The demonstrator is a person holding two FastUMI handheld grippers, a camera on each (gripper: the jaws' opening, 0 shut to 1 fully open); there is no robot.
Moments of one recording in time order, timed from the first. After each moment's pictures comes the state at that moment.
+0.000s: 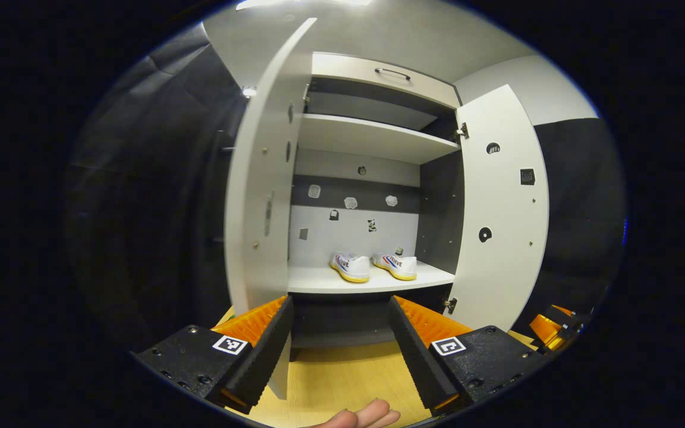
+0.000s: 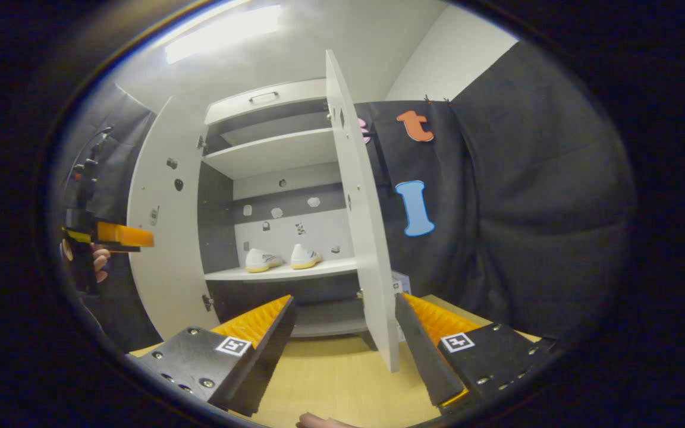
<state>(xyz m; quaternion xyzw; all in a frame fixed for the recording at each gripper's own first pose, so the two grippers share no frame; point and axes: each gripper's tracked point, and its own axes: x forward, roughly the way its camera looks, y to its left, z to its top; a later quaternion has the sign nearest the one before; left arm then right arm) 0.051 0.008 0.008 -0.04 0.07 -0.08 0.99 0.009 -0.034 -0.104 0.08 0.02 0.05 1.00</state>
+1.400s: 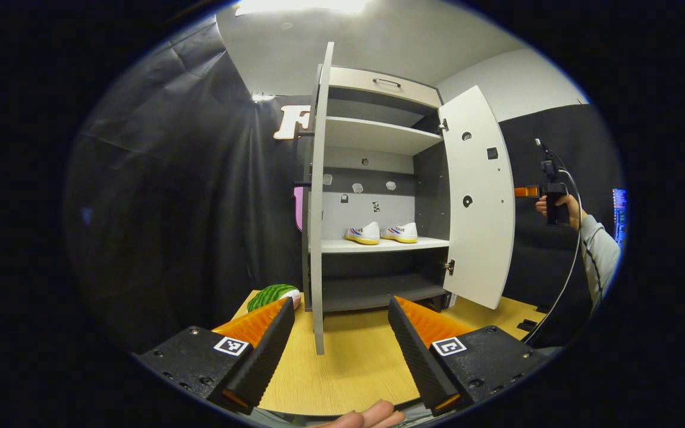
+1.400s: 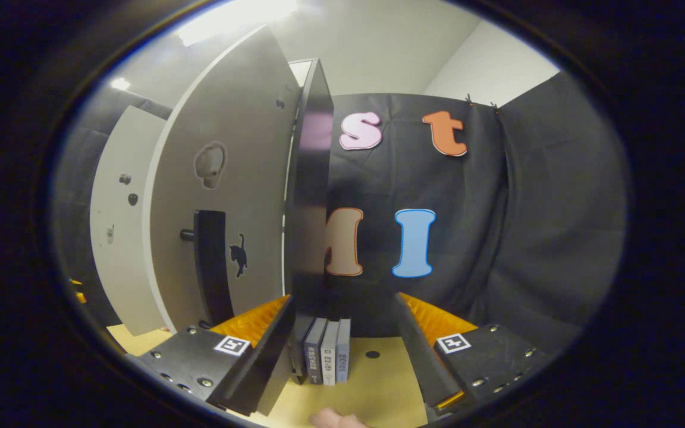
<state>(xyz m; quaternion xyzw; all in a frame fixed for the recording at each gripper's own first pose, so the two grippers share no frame) -0.072 0.071 -0.057 -0.03 0.07 -0.10 0.99 0.241 -0.165 0.040 -0.01 0.06 0.14 0.99</state>
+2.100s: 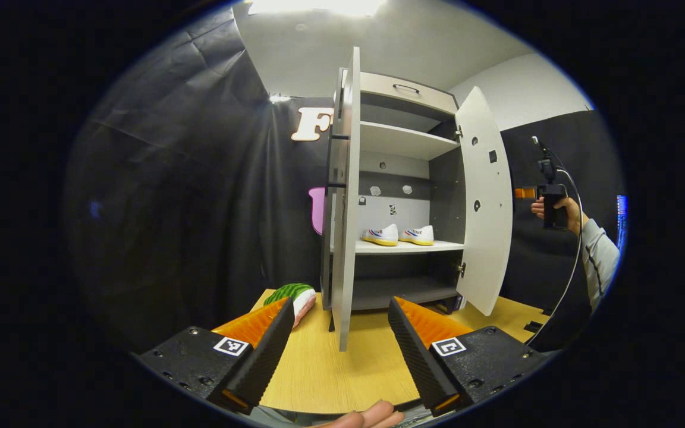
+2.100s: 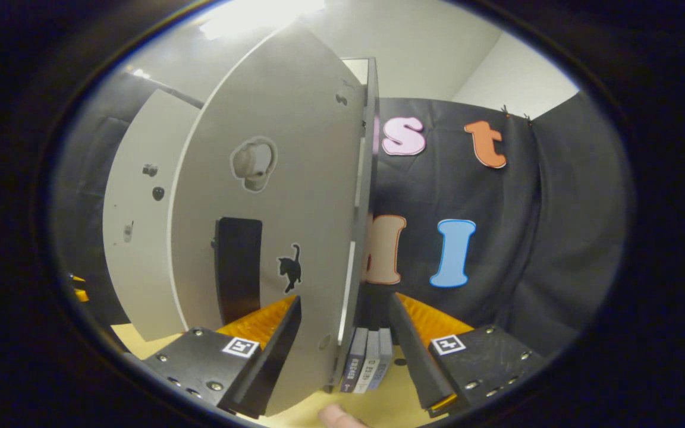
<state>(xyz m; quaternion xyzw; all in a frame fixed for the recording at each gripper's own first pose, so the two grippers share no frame) -0.081 0.110 -0.057 -0.03 0.06 -0.06 1.00 0.229 -0.046 0.043 -0.02 0.04 0.20 0.98</state>
